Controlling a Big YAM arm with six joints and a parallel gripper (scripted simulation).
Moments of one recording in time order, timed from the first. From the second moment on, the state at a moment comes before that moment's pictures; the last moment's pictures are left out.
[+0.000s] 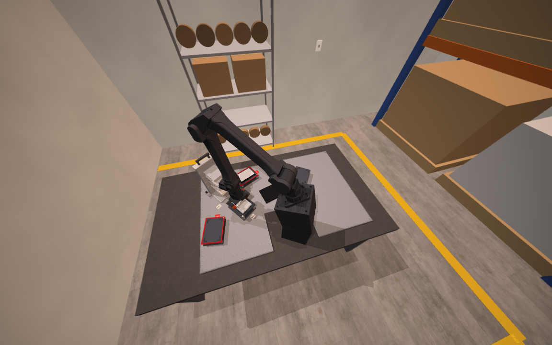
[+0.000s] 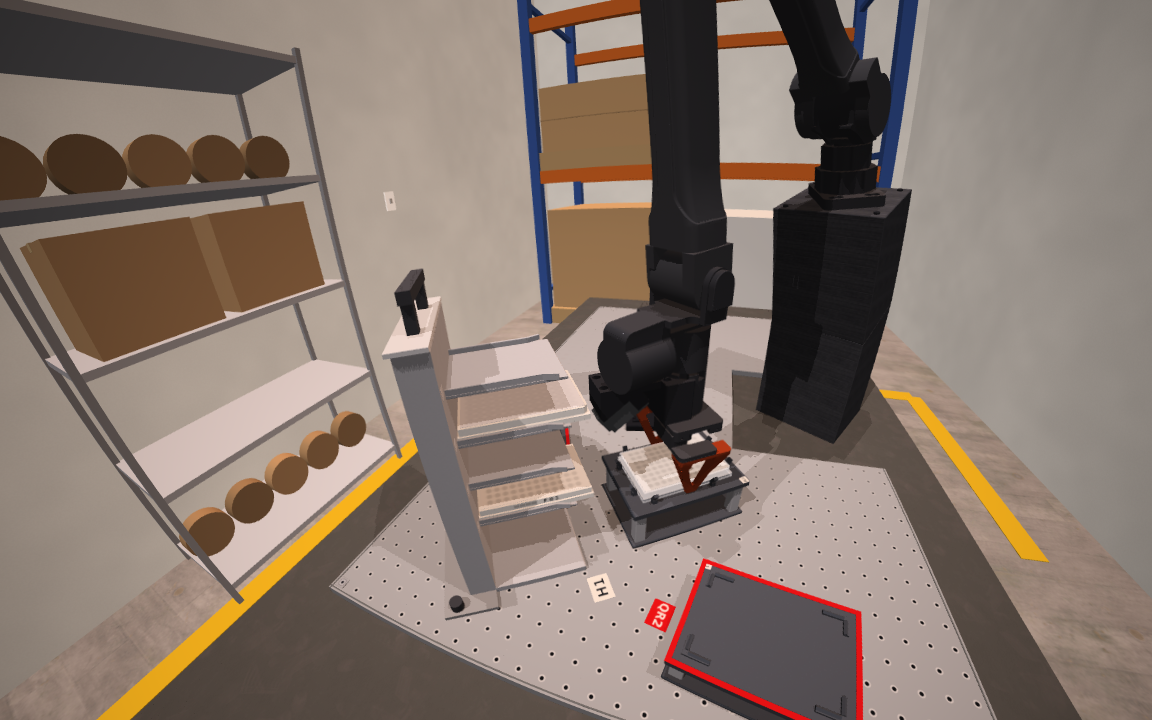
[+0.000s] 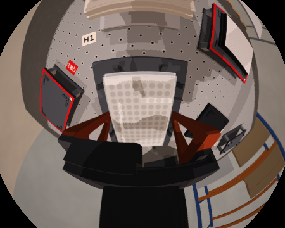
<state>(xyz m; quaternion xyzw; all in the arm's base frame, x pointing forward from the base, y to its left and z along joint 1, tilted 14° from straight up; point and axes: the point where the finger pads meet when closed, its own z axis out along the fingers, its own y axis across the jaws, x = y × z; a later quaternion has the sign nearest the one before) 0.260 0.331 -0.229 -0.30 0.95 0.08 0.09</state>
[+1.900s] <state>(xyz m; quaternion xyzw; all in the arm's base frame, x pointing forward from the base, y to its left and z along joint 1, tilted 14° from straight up) 0.257 0.327 -0.200 -0.30 0.95 0.08 0.10</state>
